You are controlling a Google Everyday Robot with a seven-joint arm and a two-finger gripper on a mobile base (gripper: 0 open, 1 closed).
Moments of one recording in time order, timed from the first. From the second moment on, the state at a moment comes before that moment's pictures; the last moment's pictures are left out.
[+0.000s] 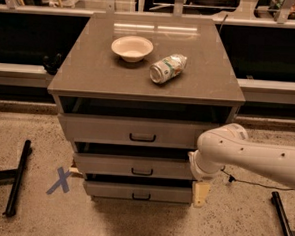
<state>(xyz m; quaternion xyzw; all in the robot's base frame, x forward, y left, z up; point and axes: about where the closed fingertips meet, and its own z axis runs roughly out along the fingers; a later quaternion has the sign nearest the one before) 0.513 -0.187 0.536 -0.71 0.70 -0.01 0.07</state>
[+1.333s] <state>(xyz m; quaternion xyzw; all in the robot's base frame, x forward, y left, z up) 0.593 -0.156 0.420 -0.68 0.72 0.05 0.13</state>
